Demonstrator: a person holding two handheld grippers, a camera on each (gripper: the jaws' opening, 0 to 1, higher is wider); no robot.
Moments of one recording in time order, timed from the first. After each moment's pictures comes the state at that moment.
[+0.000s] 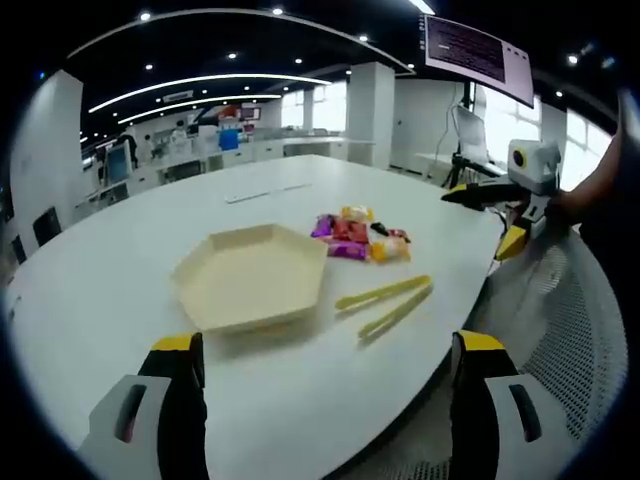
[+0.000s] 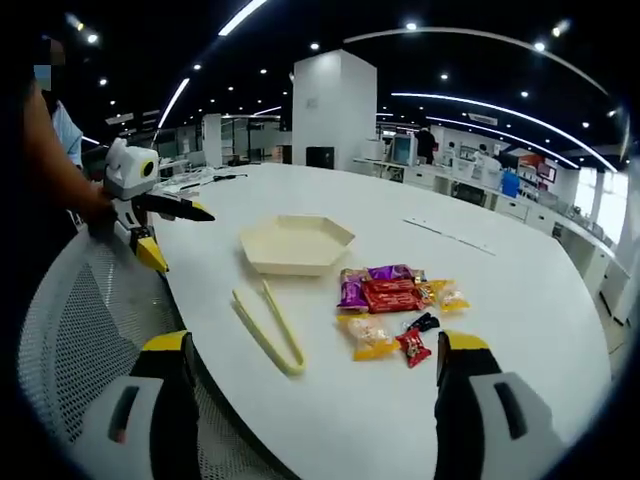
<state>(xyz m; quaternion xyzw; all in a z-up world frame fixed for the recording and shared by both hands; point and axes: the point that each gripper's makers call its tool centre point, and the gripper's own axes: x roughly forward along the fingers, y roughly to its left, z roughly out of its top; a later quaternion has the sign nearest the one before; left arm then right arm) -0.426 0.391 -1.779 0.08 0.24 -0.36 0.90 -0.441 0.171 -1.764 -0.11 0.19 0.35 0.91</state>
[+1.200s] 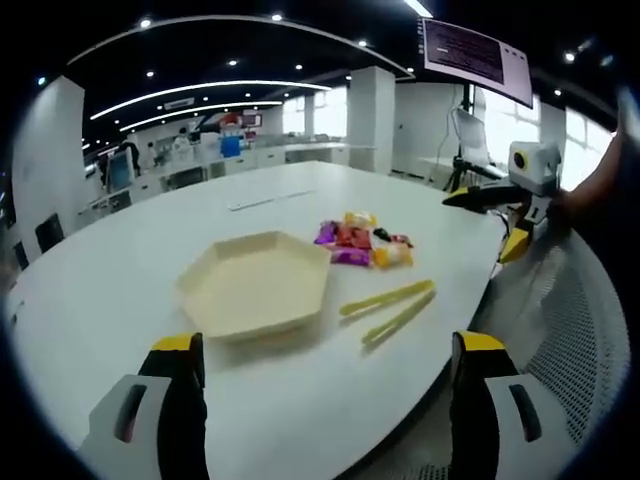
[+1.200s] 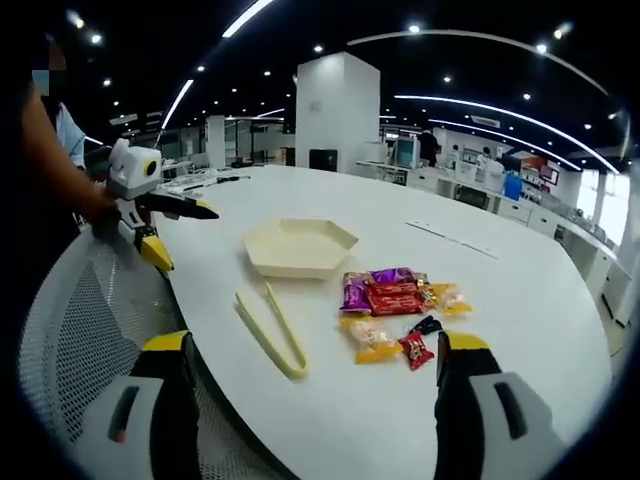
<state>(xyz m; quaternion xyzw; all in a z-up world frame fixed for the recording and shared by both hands) -0.423 0.390 -1.773 0.09 0.21 -0.36 0.90 -0.440 0.173 -1.762 -0.11 0.19 0.36 0.91</state>
